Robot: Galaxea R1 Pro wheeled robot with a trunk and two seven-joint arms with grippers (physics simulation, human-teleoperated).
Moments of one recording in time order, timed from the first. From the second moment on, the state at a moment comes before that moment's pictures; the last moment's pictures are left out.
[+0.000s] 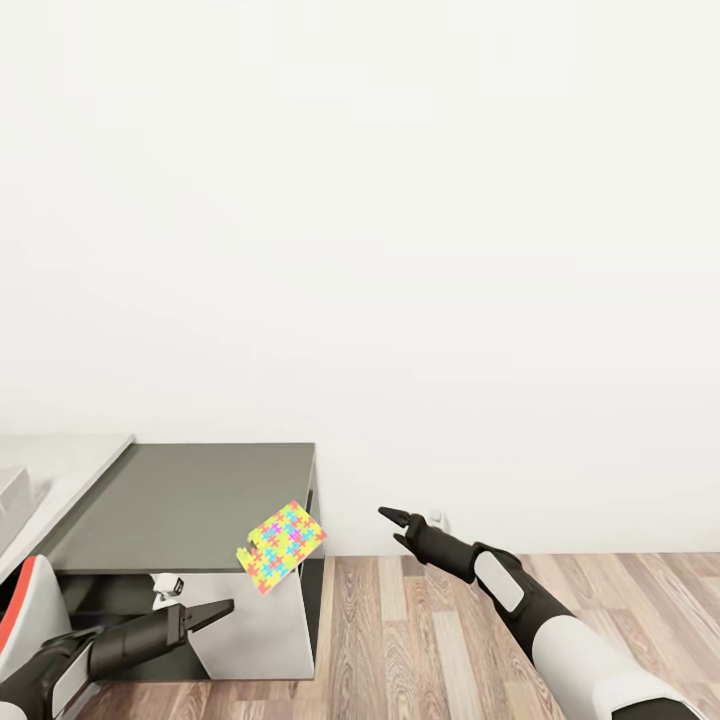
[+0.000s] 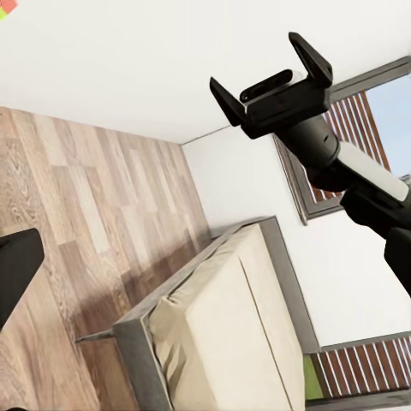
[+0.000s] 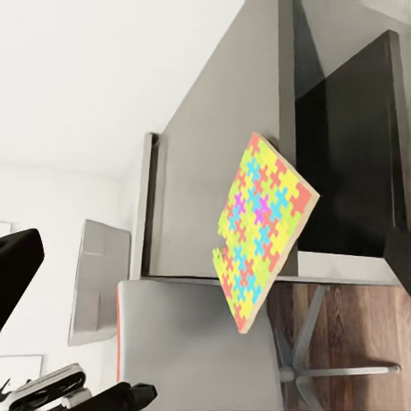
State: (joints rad) left arm -0.53 0.35 -0.05 -0.33 0.39 0.38 -1.49; right arm -0.70 -0.01 0.19 -0.42 -0.91 0.50 0.65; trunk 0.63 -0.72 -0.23
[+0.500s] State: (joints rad) left arm -0.53 0.35 -0.05 -0.33 0.40 0.38 -1.49; right arm -0.70 0.00 0.19 -0.43 -0.91 0.55 0.66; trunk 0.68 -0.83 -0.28
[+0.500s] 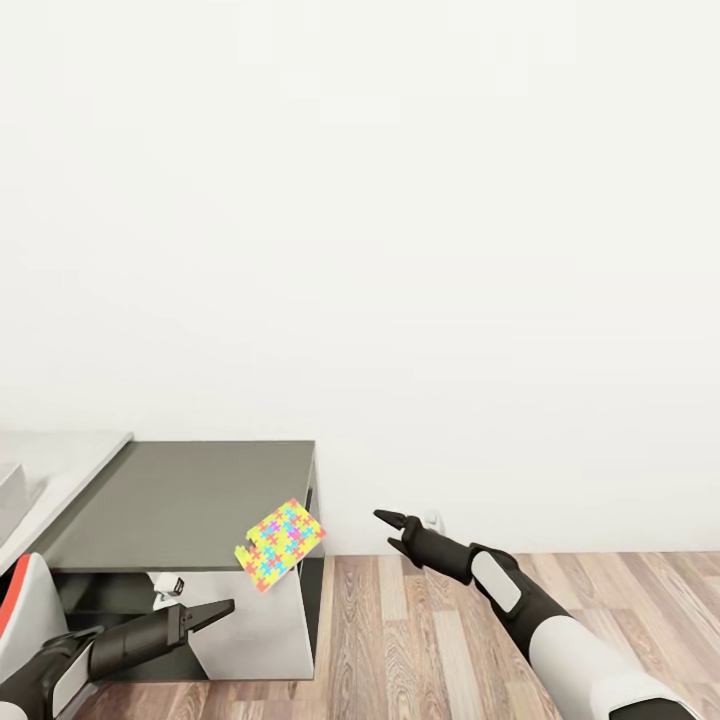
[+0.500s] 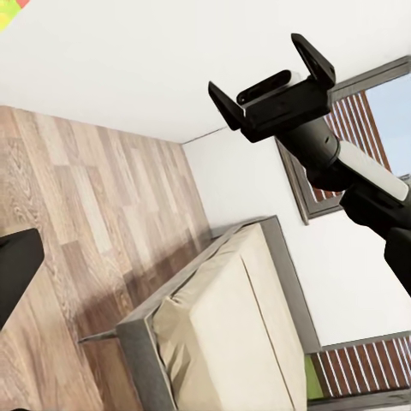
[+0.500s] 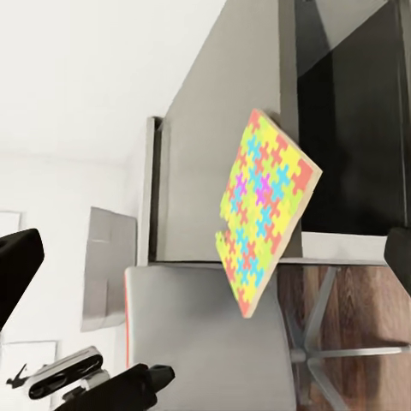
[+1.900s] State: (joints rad) left arm -0.53 0.35 -0.05 -0.33 0.39 0.38 -1.54; right arm -0.70 0.02 0.13 -0.43 -0.91 0.54 0.66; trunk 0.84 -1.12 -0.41
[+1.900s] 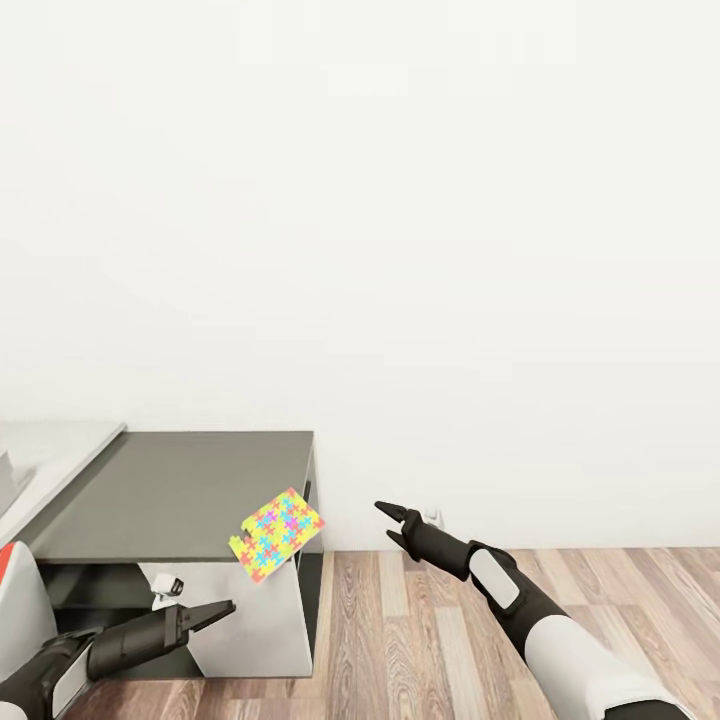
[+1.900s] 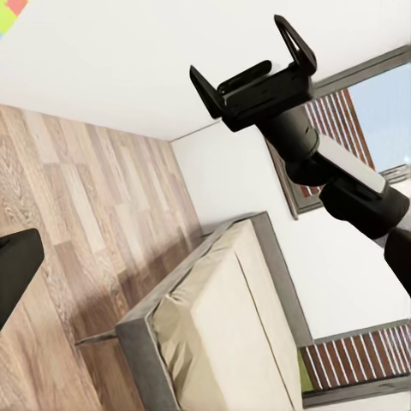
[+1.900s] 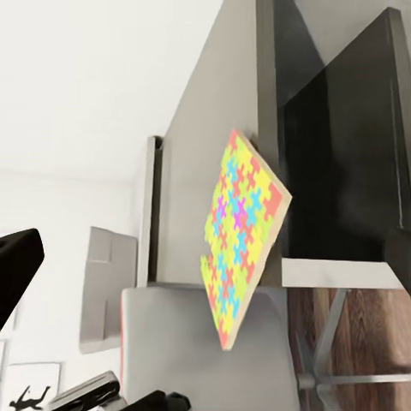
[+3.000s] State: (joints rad) left arm -0.53 0.35 -0.04 -0.33 0.40 0.38 -1.55; right arm -0.70 0.06 0.13 -0.43 -0.91 0.52 0.68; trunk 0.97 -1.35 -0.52
